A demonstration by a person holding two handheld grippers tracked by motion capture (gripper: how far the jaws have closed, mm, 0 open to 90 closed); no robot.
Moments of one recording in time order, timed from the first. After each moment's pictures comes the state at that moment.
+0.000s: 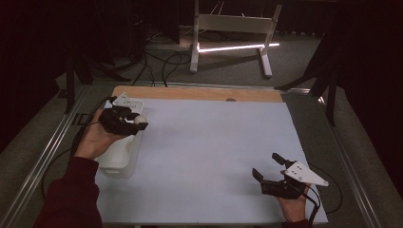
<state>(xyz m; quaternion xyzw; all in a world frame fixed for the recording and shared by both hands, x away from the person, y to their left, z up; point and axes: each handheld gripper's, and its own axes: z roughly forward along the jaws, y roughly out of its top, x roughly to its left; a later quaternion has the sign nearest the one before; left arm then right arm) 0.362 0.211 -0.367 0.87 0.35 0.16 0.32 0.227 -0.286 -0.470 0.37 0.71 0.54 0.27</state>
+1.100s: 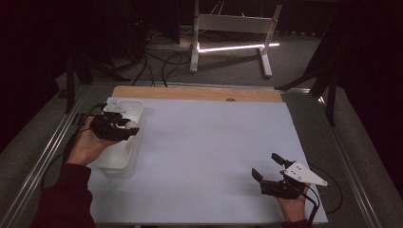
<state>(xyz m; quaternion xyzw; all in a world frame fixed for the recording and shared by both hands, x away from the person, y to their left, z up) 0.354 0.236 -0.385 0.86 0.37 0.16 0.30 0.228 -0.285 -0.471 0.37 0.71 0.53 0.27</state>
